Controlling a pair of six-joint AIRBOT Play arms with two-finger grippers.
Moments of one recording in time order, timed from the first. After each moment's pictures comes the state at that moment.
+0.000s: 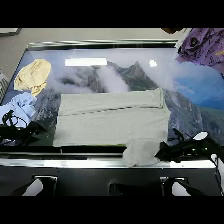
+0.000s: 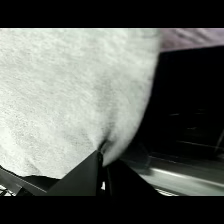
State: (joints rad) left arm 0.50 -1.04 0.72 1.12 -1.28 -1.57; right arm -0.40 -1.18 0.44 -1.05 1.30 1.29
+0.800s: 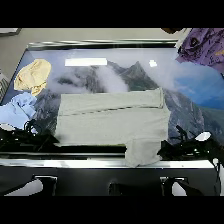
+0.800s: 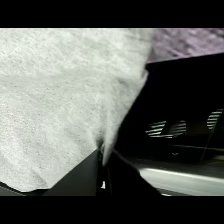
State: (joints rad) left arm 0.48 -1.30 0.60 0.99 -1.24 -1.35; right arm -0.39 -1.07 0.44 -1.06 1.28 1.32
